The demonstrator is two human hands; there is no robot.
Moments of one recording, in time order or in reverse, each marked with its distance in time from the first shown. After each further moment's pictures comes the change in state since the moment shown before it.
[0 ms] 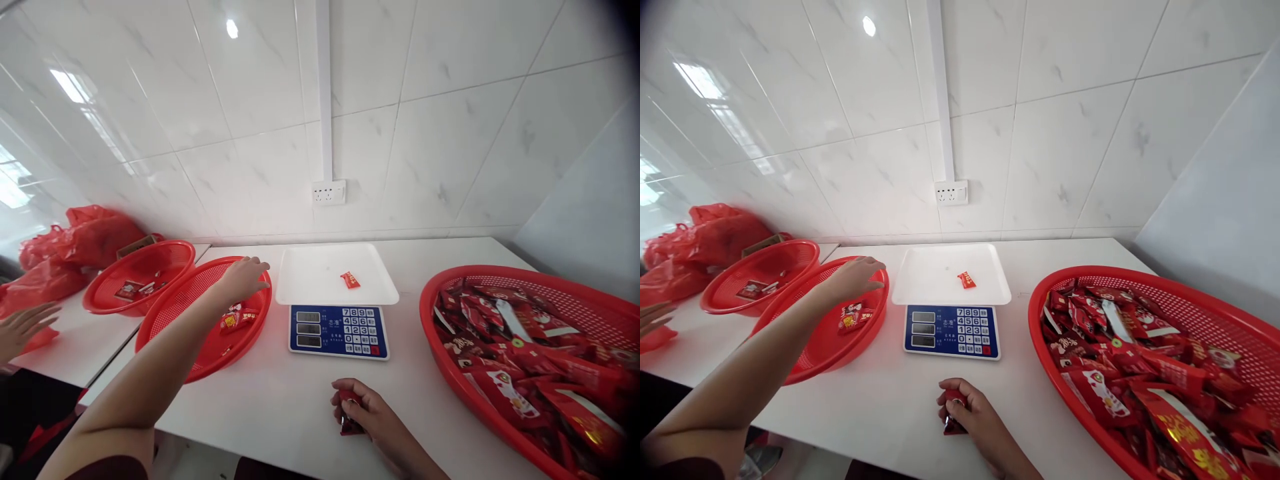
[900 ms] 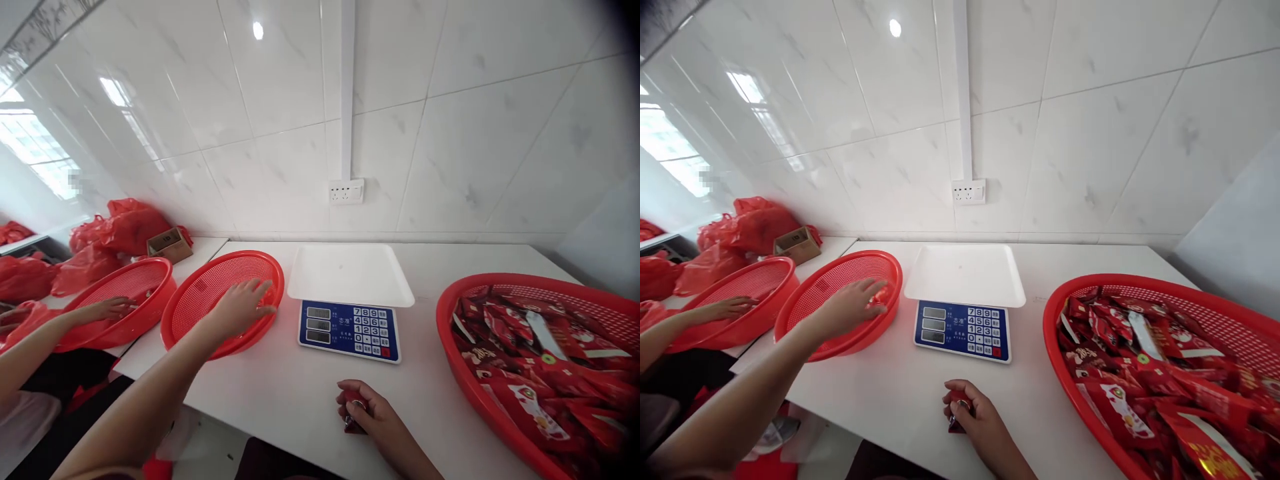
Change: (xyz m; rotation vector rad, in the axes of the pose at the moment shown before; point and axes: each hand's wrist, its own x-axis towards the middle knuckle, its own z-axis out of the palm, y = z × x) left_hand -0.082 0.018 0.017 -0.103 -0.009 -0.109; right_hand 0.001 0.010 -0.002 -0.140 0.007 -0.029
